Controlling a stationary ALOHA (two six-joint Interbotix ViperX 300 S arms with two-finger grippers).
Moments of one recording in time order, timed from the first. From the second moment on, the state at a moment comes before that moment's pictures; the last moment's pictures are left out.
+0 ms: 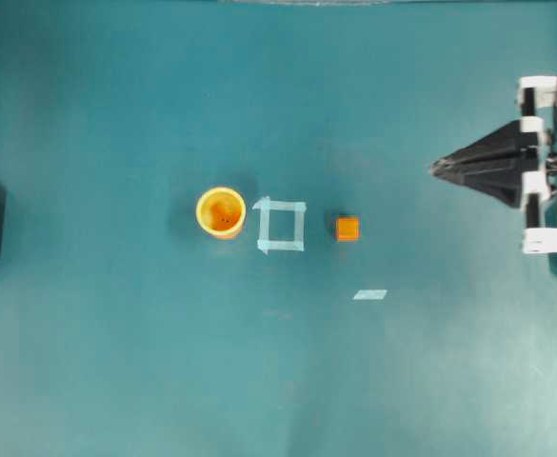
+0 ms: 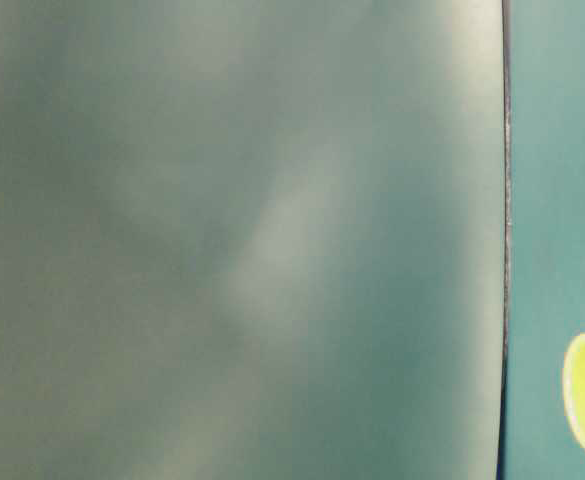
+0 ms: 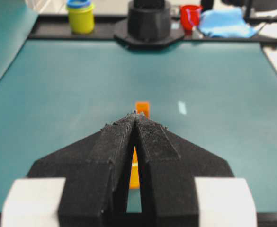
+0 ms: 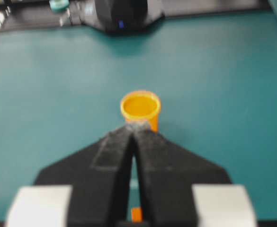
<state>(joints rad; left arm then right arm) 0.04 -1.58 1.21 0.01 0.34 0.00 -0.06 -0.78 1.05 0.00 -0.08 0.10</state>
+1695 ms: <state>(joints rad) 0.06 -1.58 1.22 0.01 0.34 -0.01 -0.05 -0.16 0.61 -0.05 0.35 0.12</state>
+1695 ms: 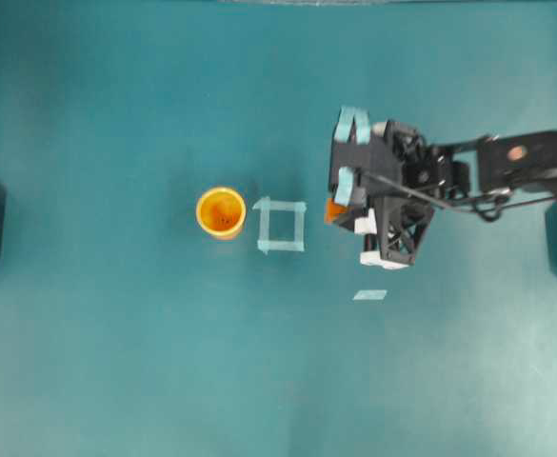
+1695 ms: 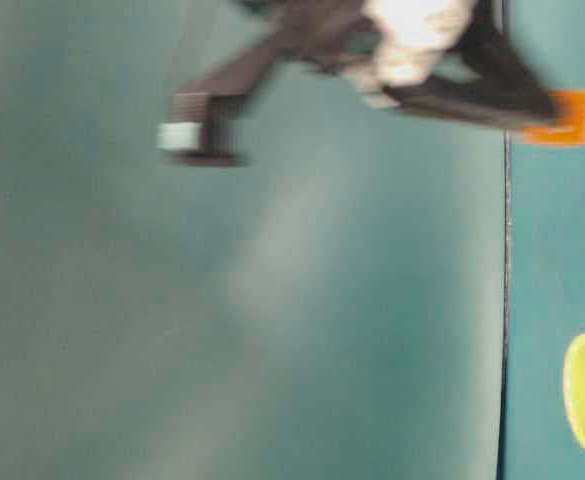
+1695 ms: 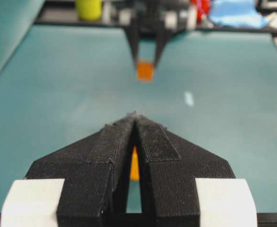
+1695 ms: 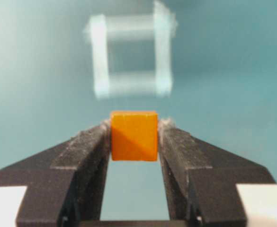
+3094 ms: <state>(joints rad) 0.06 -1.58 1.22 0.01 0.37 -0.01 -0.05 0.35 -0.18 -0.05 0.28 0.11</state>
